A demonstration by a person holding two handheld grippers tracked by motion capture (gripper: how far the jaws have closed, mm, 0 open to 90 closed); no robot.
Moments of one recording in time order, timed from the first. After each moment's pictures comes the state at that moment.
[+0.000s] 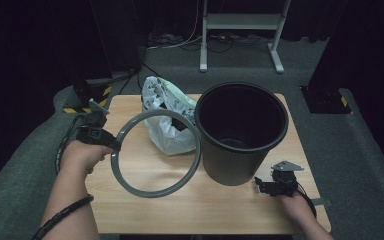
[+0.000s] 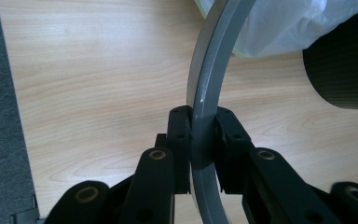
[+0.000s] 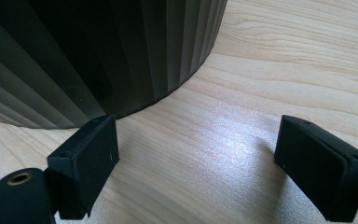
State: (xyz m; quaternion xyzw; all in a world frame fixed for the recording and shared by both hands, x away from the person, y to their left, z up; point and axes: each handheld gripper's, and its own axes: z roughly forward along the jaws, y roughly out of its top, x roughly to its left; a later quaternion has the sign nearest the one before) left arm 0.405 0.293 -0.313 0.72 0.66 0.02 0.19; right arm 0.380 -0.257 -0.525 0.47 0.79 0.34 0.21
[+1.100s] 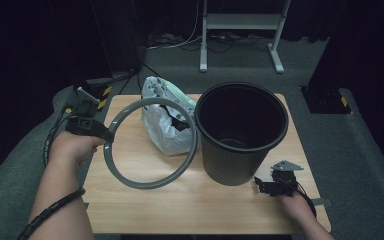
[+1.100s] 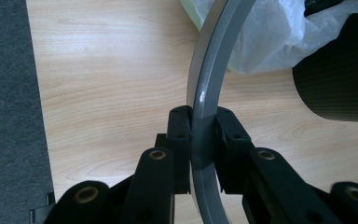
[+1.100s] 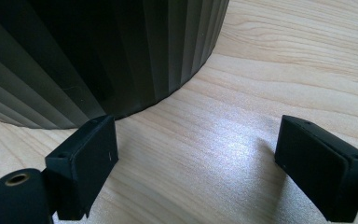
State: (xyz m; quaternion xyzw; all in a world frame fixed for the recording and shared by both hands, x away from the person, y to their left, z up) left arm 0.402 0.303 -0.280 0.72 0.67 0.03 0.20; right arm 0.380 -0.257 -0.525 0.47 0.79 0.34 0.21
